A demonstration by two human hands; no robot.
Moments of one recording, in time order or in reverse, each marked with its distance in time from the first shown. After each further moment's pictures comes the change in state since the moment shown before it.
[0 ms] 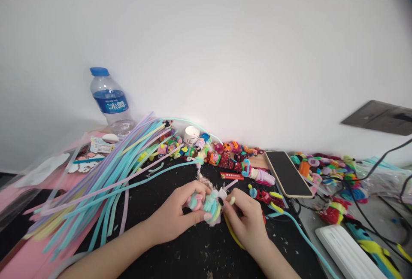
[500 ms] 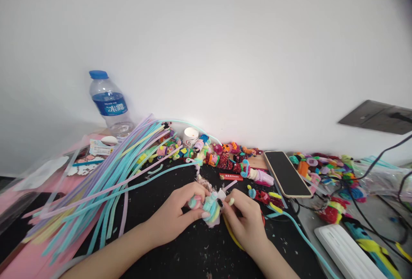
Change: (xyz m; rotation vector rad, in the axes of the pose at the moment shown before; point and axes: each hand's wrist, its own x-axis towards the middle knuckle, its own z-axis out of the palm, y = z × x) left_hand 0.001 0.001 -0.001 0.072 0.030 0.000; right_hand -0.001 -0.001 0.000 0.008 0.011 -0.008
